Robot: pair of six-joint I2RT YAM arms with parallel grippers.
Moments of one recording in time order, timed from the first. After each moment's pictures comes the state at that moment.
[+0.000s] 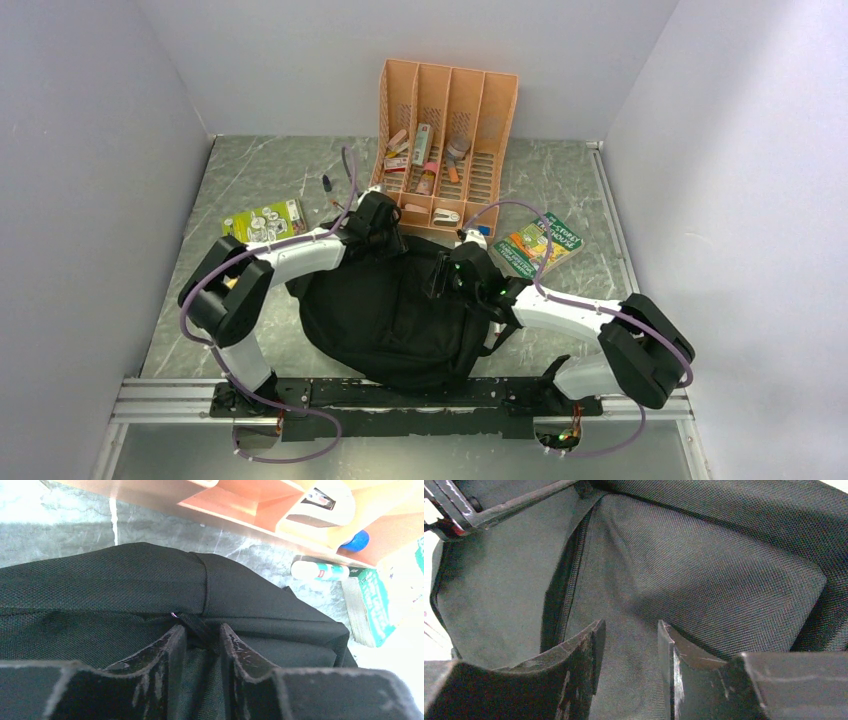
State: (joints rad) left arm -0.68 1.72 1.03 -0.10 -0.11 -0.84; right arm 0.79 1.33 0.56 0.09 0.08 0.78
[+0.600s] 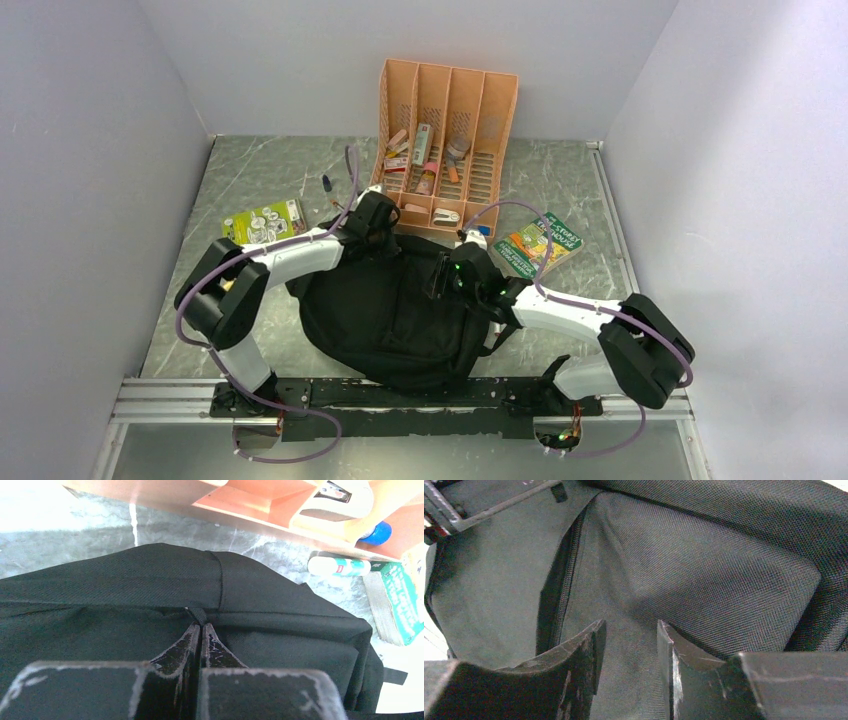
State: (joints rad) left arm -0.68 1.71 1.03 -0.13 -0.14 -0.77; right arm 0.79 1.33 0.56 0.08 0.08 0.78
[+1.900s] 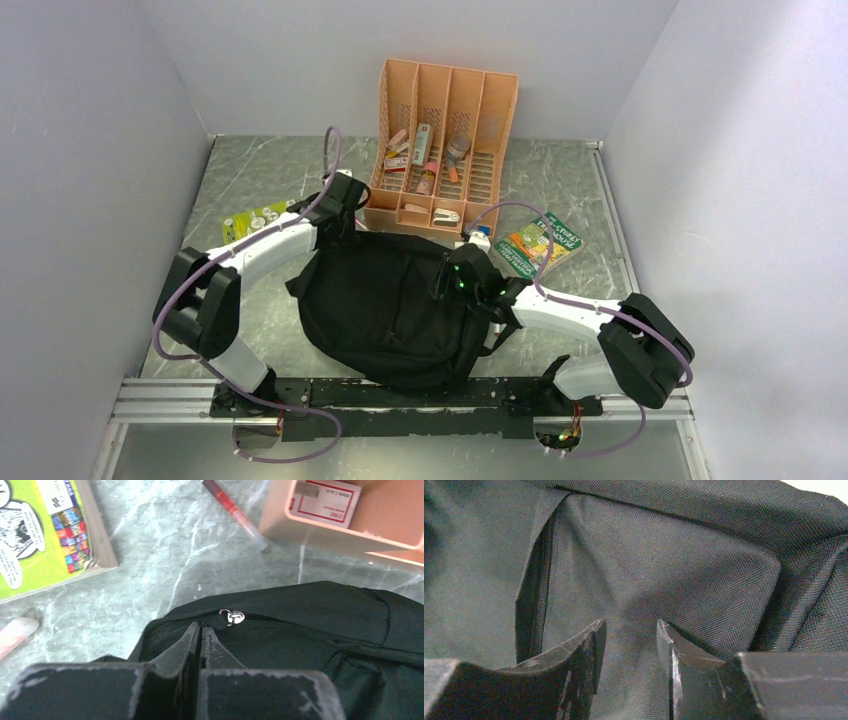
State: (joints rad) left arm -0.53 1.62 1.11 -0.44 -0.38 -0.47; right arm 0.79 1.33 0.56 0.03 0.15 0.79
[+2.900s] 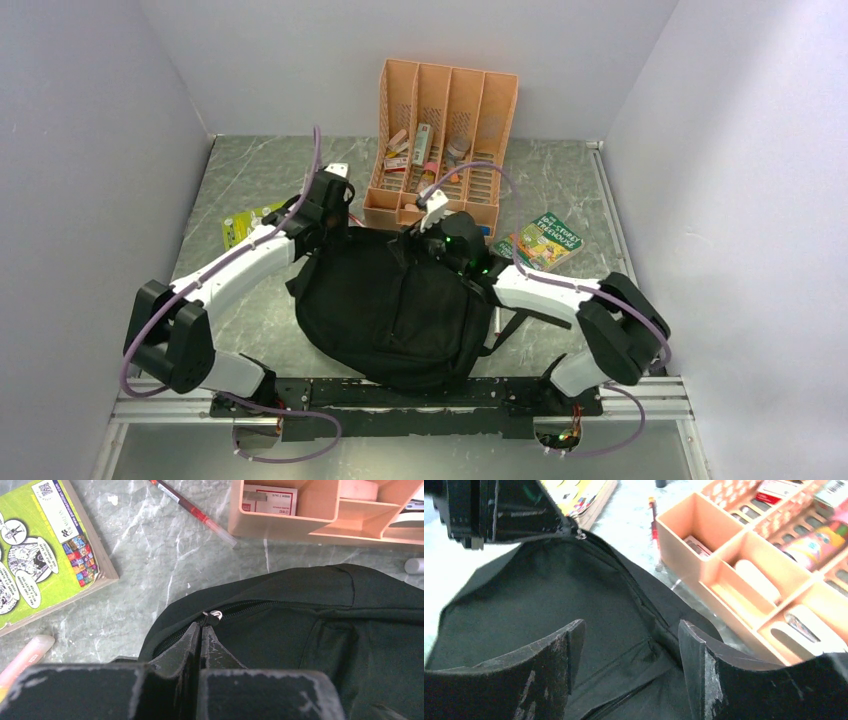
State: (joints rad) left arm -0.51 1.43 1.05 -0.42 -0.28 -0.34; right arm 0.79 1.46 0.76 0.44 0.01 0.20
